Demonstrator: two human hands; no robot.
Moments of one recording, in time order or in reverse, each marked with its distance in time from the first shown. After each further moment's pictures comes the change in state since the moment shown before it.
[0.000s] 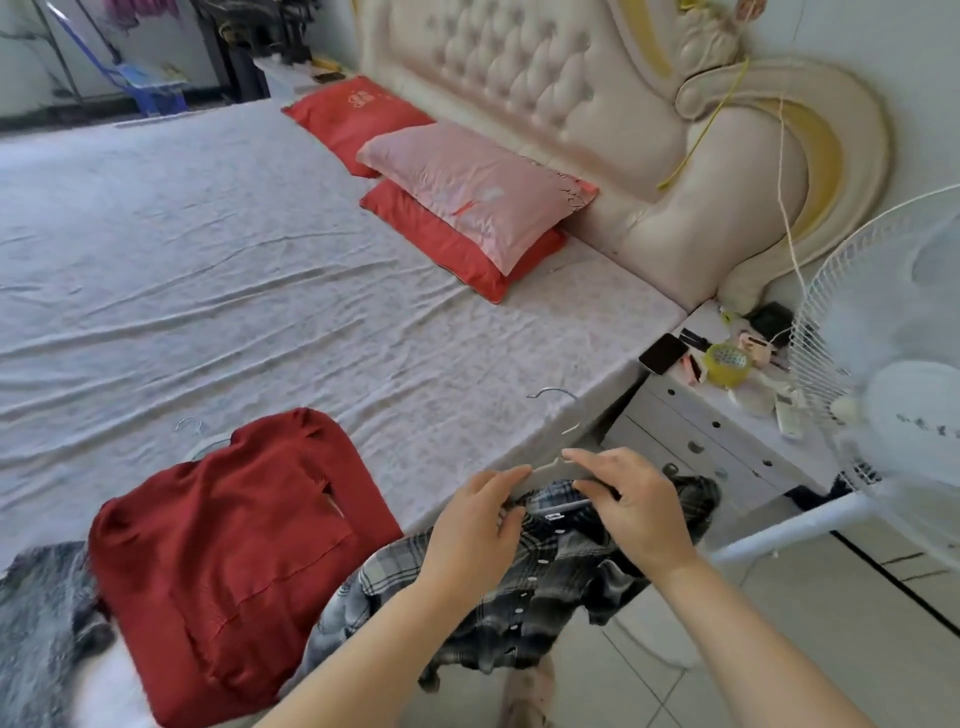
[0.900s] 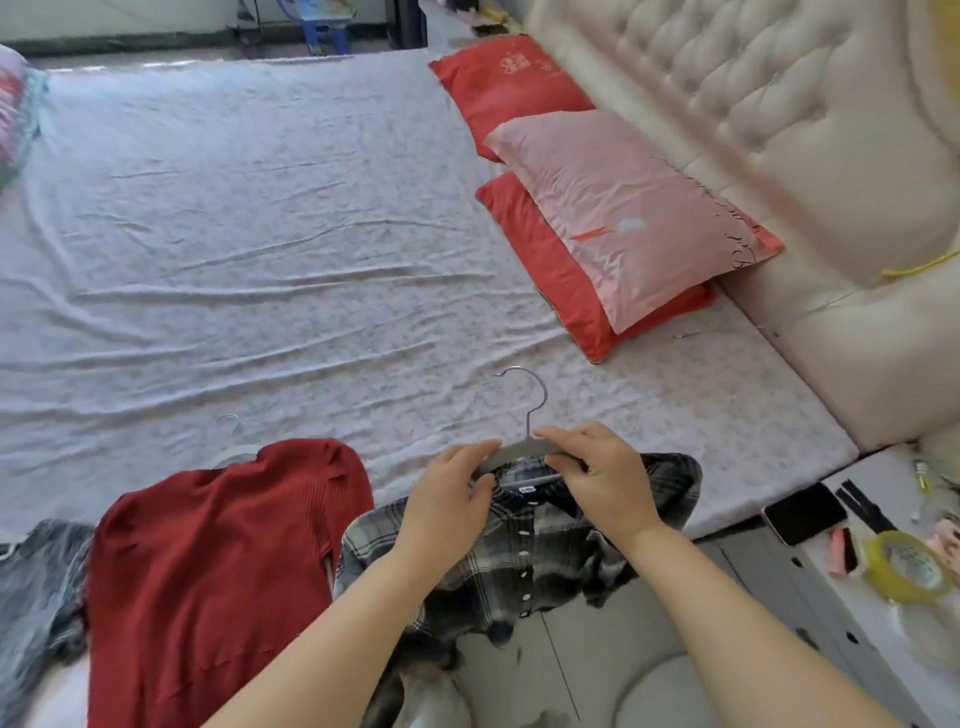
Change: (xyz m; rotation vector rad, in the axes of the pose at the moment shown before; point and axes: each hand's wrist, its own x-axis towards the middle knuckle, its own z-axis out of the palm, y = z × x) left_hand 0.242 -0.085 -0.057 0.003 0.301 -0.318; right_hand 0.311 0.052 0.102 0.139 -0.329 -0.159
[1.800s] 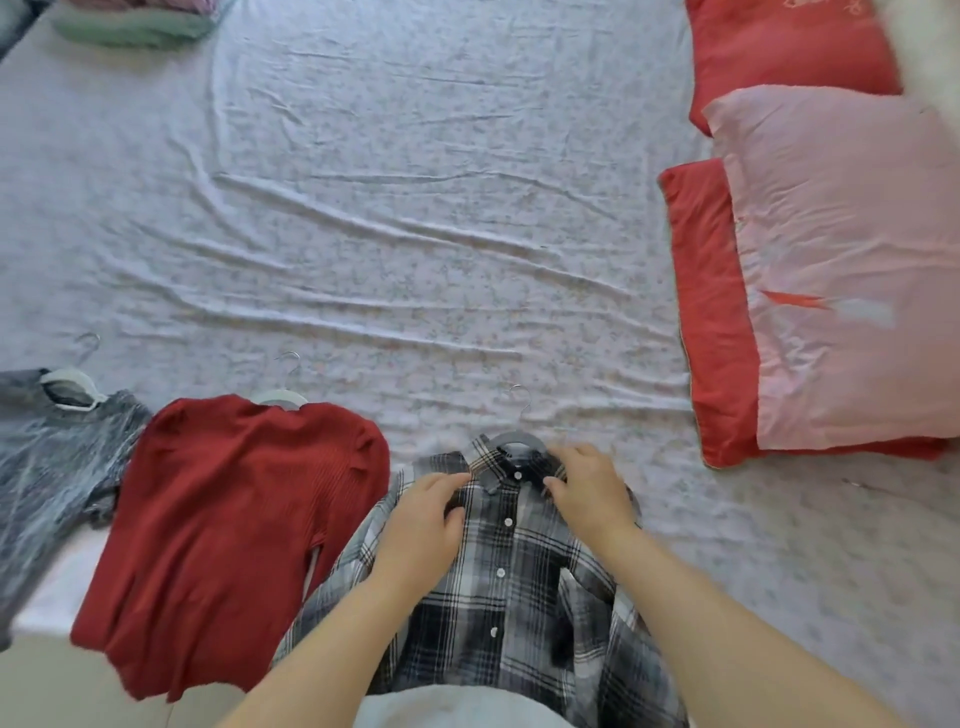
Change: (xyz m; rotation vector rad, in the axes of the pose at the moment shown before) left_hand 0.120 -0.074 0.026 0.091 0.122 -0.571; right_hand 0.213 0.089 0.110 -0.223 -0.659 0.055
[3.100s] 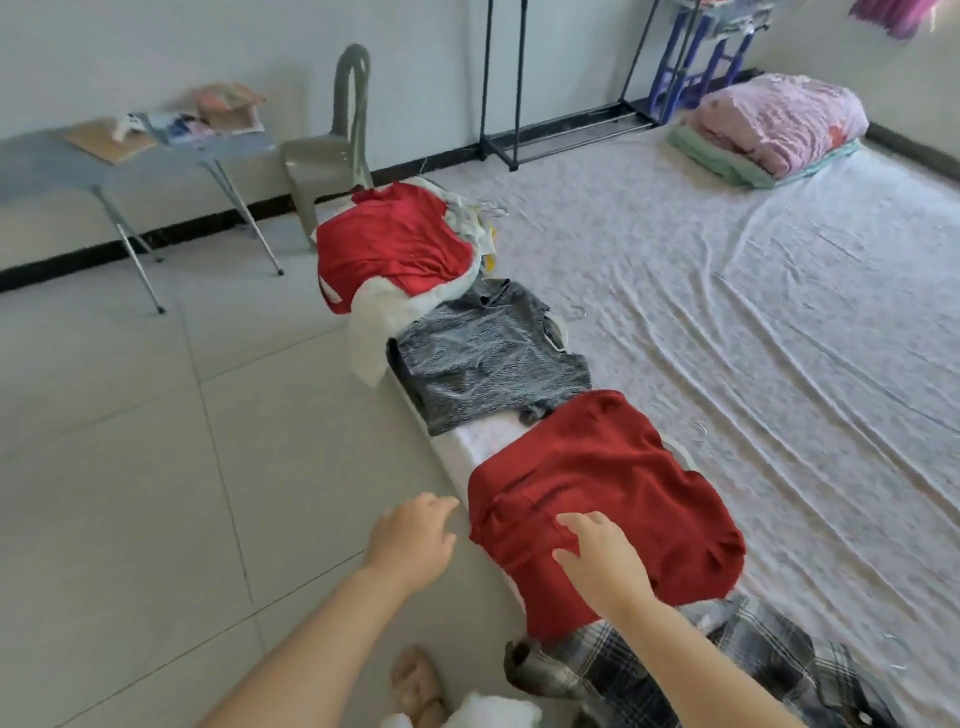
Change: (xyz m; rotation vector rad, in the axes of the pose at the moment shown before) left_hand -0.362 -0.332 -0.180 0.072 0.366 -0.656; right_hand -0.215 -0.370 0.252 -0.453 -0.341 -0.750
